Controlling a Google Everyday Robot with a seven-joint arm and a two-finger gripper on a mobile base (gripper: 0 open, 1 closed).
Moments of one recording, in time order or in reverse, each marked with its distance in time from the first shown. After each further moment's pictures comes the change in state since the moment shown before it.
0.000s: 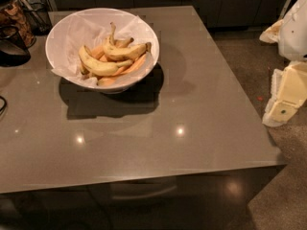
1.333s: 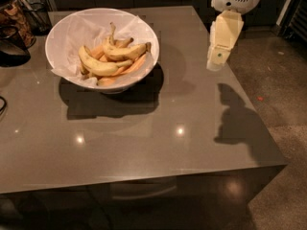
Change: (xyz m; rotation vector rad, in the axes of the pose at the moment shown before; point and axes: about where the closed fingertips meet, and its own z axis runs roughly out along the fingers) arm -0.098 -0.094 0.021 0.003 0.040 -0.051
